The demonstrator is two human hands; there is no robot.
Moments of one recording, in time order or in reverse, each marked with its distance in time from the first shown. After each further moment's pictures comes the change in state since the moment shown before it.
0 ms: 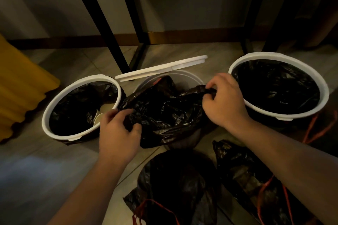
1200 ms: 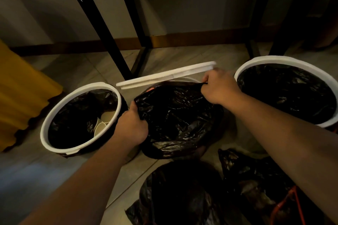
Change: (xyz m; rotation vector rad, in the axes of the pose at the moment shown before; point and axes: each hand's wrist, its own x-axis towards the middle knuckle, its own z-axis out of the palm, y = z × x) left_hand 0.073 0.030 0.023 0.148 -0.382 -0.129; right_hand 0.092 0.007 0.023 -0.260 -0.293 0.125
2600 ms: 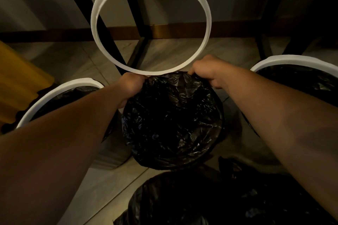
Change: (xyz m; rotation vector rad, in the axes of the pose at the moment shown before) left_hand 0.148 0.030 -0.006 -0.477 -0.085 -0.121; right_hand 0.105 -0.009 0.026 0.661 -0.403 0.373
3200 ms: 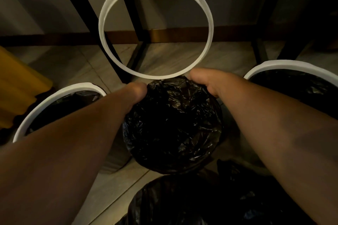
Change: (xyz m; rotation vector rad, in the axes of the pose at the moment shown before) left_hand -0.008 0.016 0.015 0.306 0.011 -0.163; right_hand 0.000 0.003 0.006 0.039 -0.193 0.198
